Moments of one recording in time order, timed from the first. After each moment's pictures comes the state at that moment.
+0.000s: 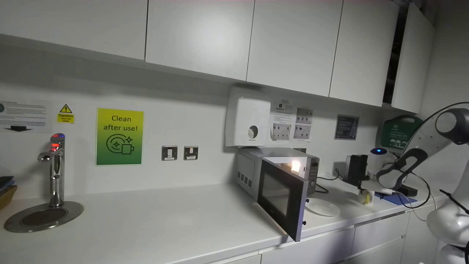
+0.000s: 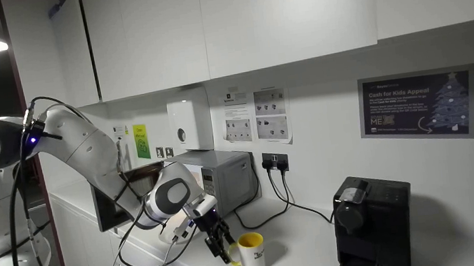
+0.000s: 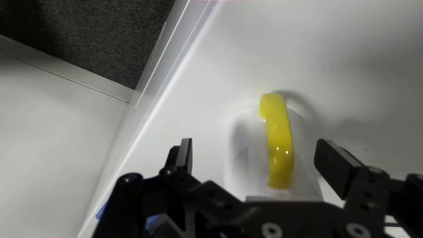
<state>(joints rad) -0.41 -0.11 -0.22 -2.53 -0.85 2.78 1.19</state>
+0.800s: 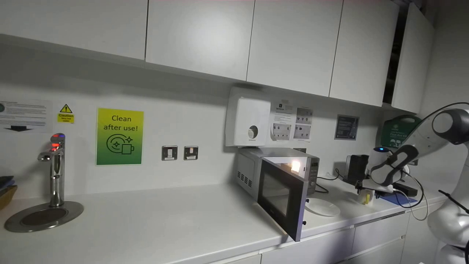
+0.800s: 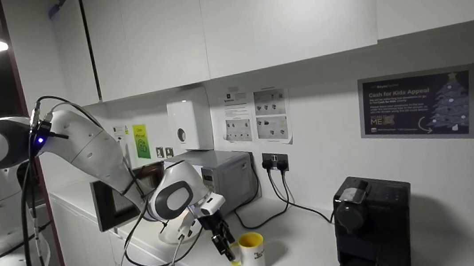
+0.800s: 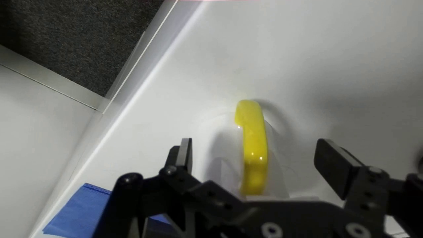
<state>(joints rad) -0.38 -0.08 -0.24 -2.52 -0.54 2.82 0.80</state>
